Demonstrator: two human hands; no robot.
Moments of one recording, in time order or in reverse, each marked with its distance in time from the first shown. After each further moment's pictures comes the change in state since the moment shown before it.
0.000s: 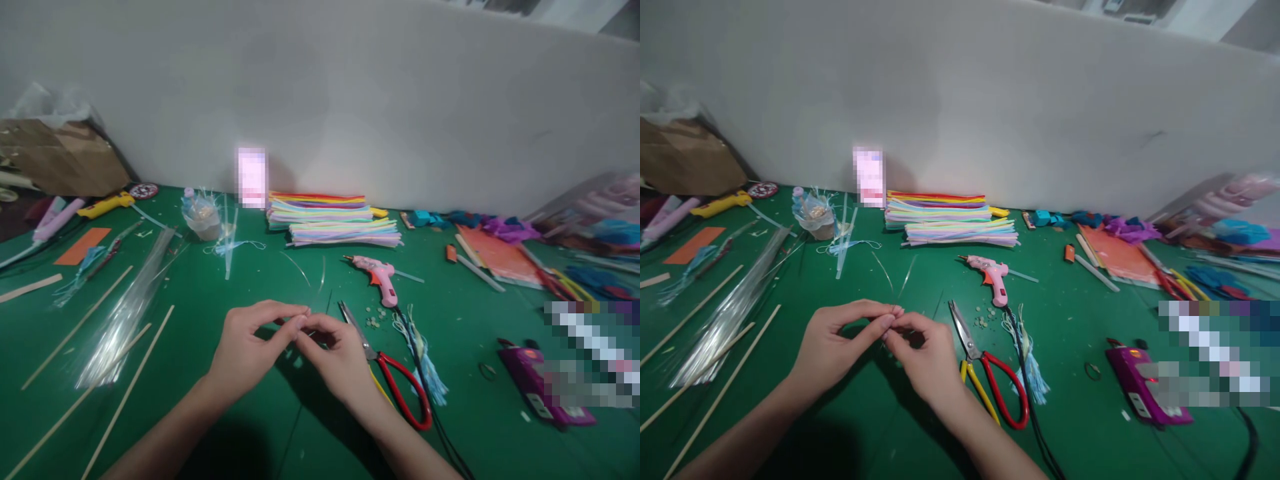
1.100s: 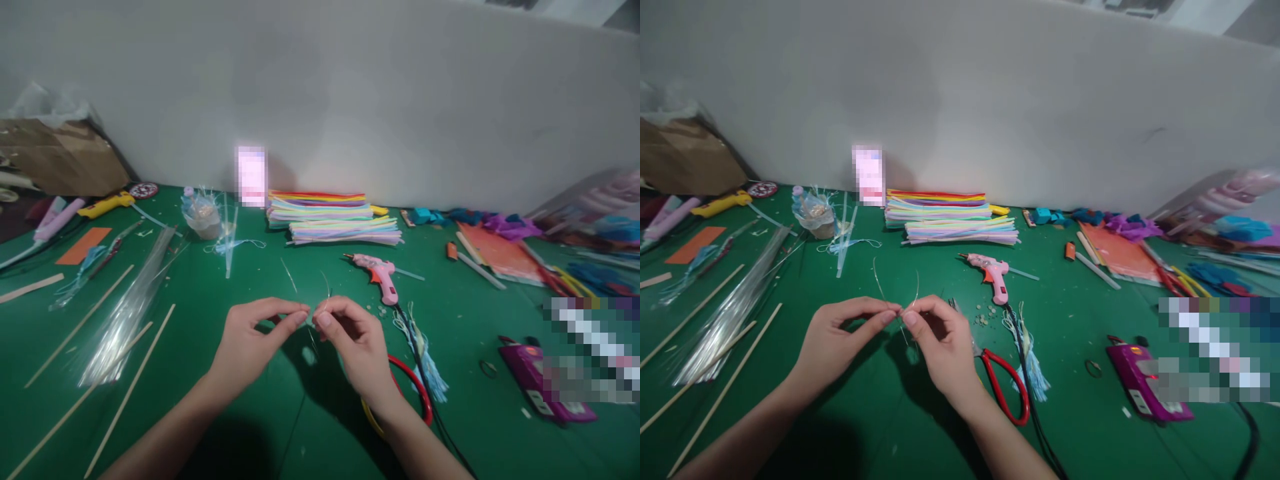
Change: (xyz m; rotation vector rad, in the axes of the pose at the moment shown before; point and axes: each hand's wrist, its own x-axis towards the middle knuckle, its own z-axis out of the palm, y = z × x) left_hand 0.003 0.003 0.002 -0.015 -0.002 -0.060; right_hand -0.003 -0.013 -0.018 0.021 0.054 -0.176
